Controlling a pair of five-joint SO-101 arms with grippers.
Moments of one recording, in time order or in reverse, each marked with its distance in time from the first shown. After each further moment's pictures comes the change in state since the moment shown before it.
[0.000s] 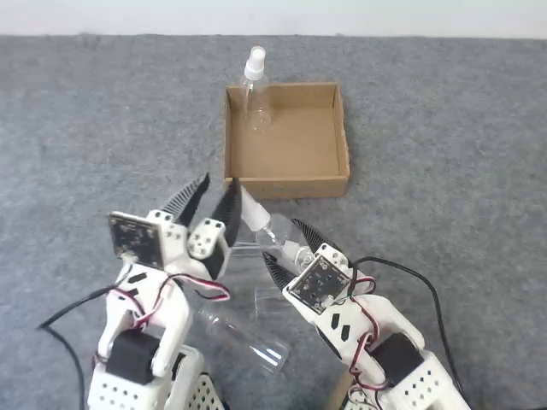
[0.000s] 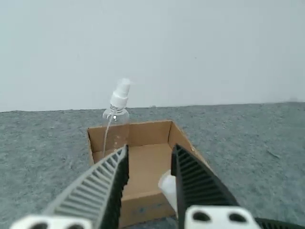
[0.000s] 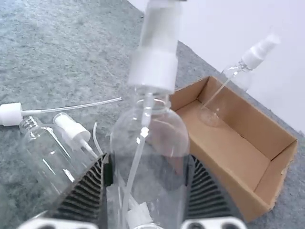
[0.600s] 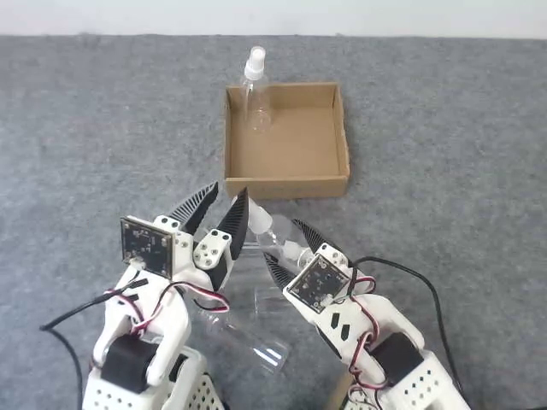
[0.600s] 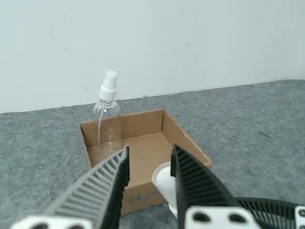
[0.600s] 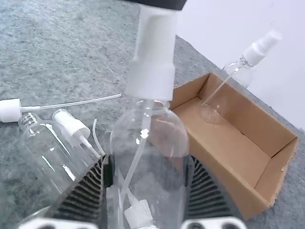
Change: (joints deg) left arm 2.4 -0.8 -2.6 6.9 -2.2; right arm 0.2 0.2 0.0 0.0 0.0
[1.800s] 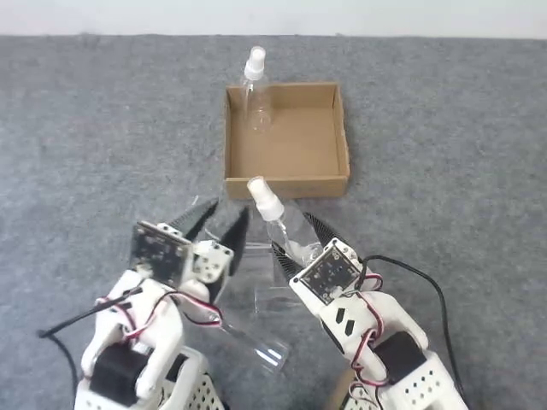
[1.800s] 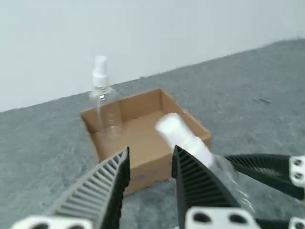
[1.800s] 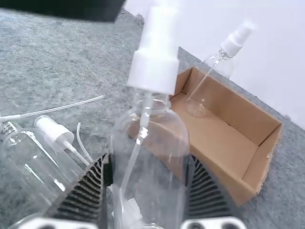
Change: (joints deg) left arm -1.4 0.2 -7.0 11.3 -4.9; right arm 3.7 -0.2 0.0 -0.2 -2.5
